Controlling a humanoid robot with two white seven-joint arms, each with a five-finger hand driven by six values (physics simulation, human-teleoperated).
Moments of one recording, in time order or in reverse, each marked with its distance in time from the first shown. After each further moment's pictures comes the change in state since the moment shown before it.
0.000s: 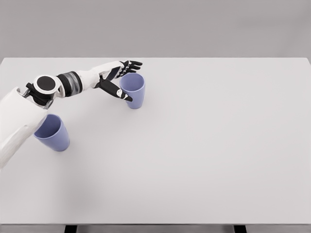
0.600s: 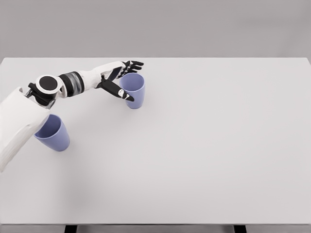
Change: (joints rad) left arm -0.002 -0.015 0.000 0.013 0.000 0.000 0.000; right arm 0.000 0.000 0.000 0.000 0.000 0.000 0.000
